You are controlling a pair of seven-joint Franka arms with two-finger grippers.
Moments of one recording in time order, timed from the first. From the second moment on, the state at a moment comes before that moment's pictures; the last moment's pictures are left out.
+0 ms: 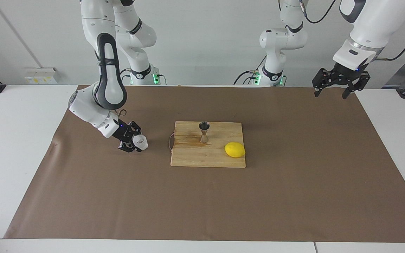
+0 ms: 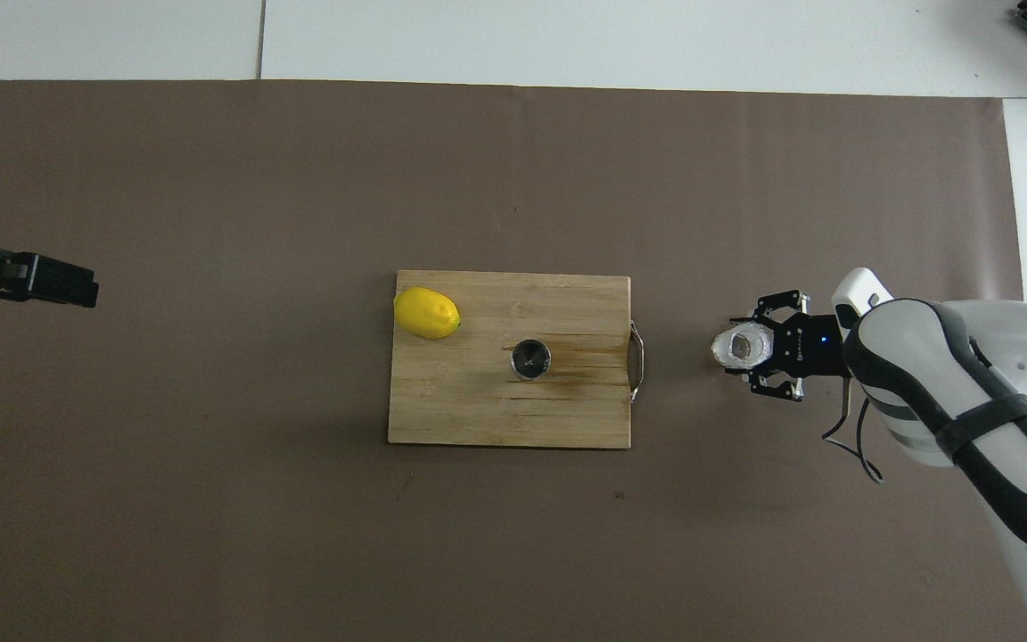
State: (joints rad) left arm -0.02 -0.04 -0.08 -1.58 0.01 1.57 0.08; right arm 0.00 0.21 -0.04 -2.25 0.89 2.30 -2.12
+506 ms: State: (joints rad) left arm -0.02 -0.04 -0.08 -1.58 0.01 1.57 0.08; right arm 0.00 0.17 -0.04 -2.24 0.89 2.27 -2.11
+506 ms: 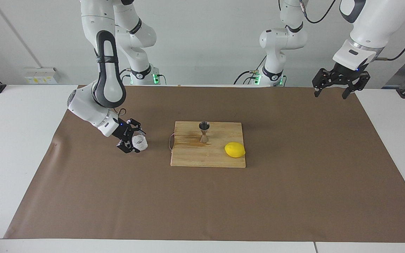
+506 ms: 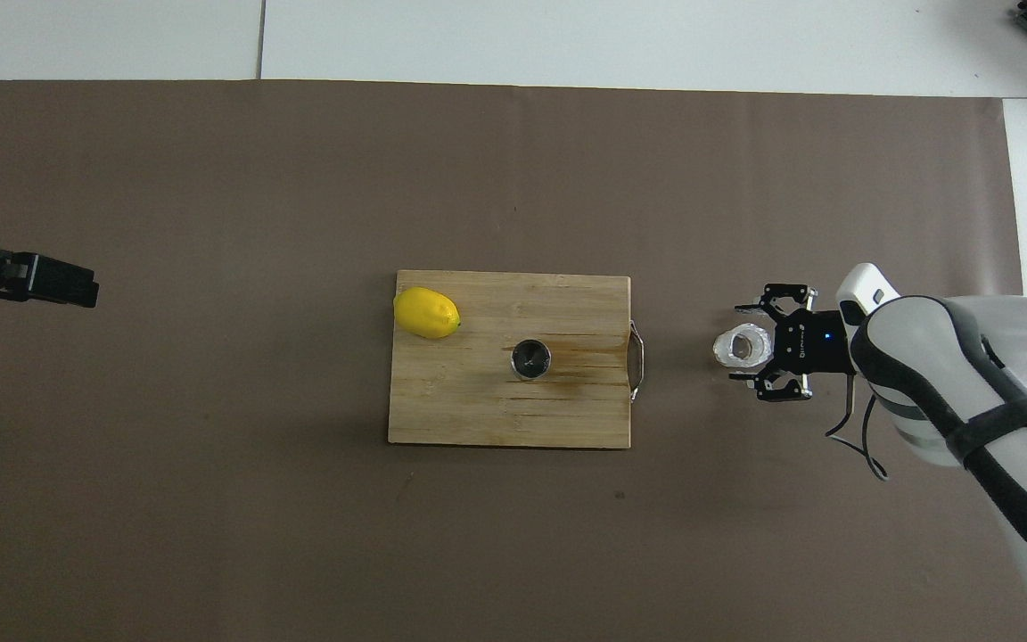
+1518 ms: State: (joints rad) left arm -0.02 -0.04 -0.08 -1.58 0.01 1.57 0.08; right arm -0.03 -0.06 -0.05 -2.05 0.35 2.15 -1.21
